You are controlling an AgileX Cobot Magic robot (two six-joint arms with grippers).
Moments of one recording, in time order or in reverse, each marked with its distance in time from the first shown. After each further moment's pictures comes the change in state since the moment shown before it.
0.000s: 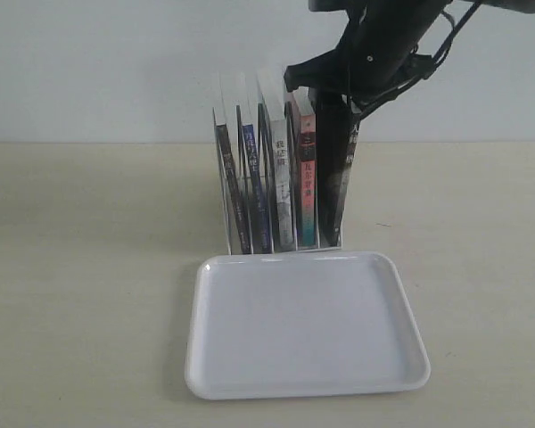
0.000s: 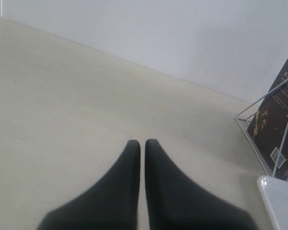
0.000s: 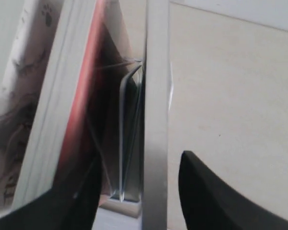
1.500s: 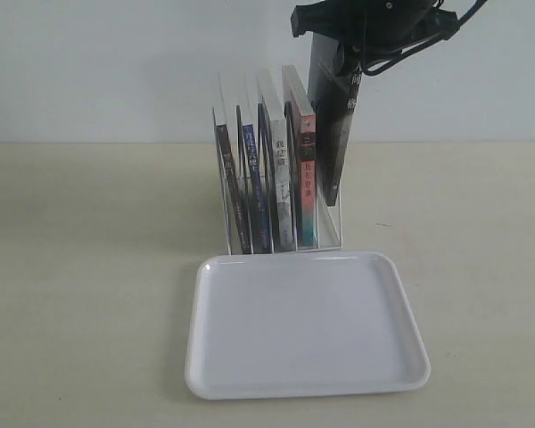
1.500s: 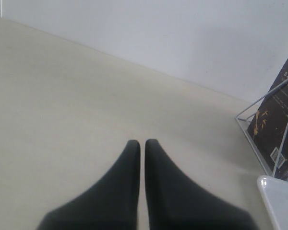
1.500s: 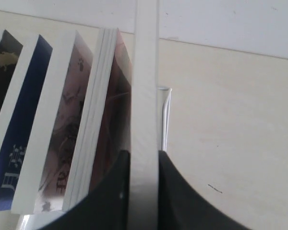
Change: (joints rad) left arm 0.000 0.000 0.000 0.000 0.000 0.000; right arm 0.000 -0.116 0.006 0.007 0.000 0.068
